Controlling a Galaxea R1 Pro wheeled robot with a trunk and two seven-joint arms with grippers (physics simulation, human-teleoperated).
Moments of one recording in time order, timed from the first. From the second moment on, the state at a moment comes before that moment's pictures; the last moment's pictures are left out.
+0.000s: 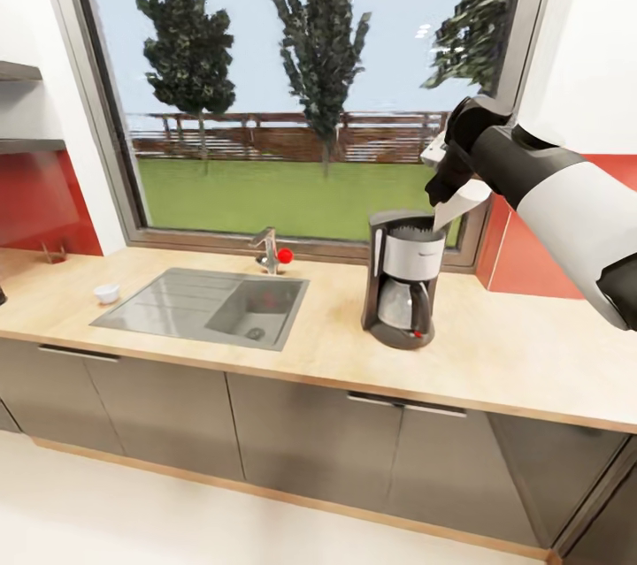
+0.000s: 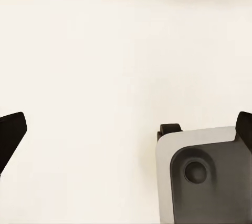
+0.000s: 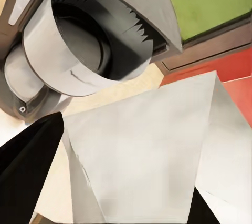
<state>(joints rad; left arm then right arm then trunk) -0.12 0.20 -0.02 -0.12 0.01 -0.29 -0.15 -1.76 -0.16 0.79 -0.58 0.58 1.05 0.97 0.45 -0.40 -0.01</state>
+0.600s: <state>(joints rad) -0.12 0.20 -0.01 -0.12 0.00 -0.29 -0.15 -1.76 -0.16 0.80 -0.58 0.57 1.05 0.97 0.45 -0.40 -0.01</state>
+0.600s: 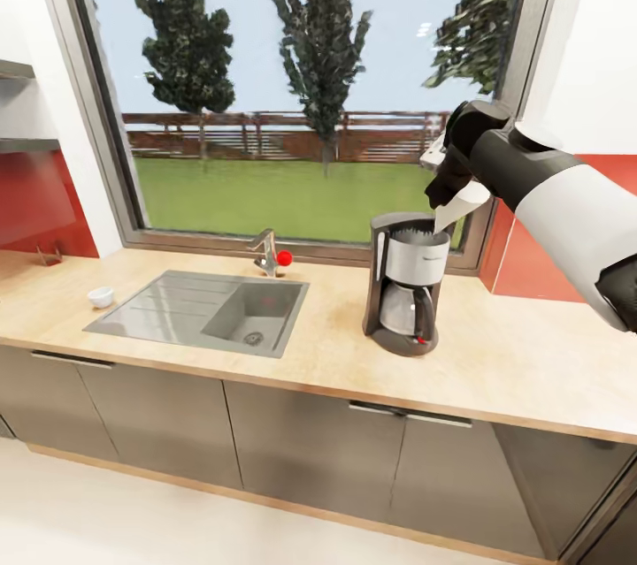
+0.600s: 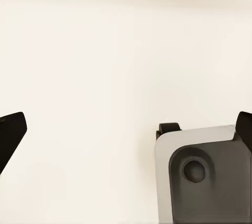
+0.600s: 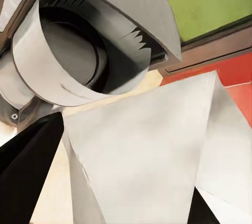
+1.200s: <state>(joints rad) -0.11 0.20 -0.02 -0.08 0.01 -0.28 -0.14 -1.76 -0.11 0.79 -0.58 0.58 1.05 0.97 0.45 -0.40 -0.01</state>
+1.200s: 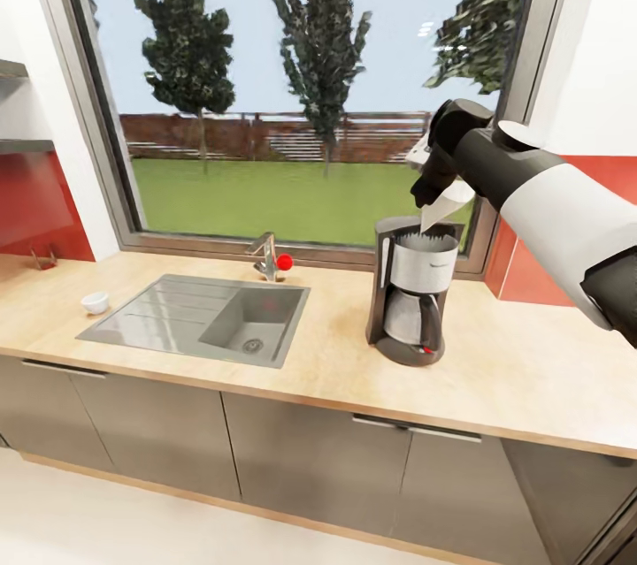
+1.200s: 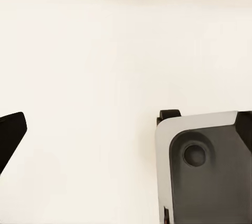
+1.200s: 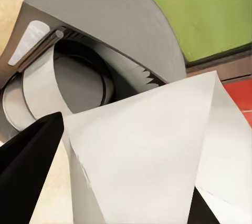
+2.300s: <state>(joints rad) -0.11 0.20 -0.02 -0.08 0.01 -0.29 -0.14 -1.76 -0.11 0.86 -0.53 0.58 1.05 0.97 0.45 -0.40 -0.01</state>
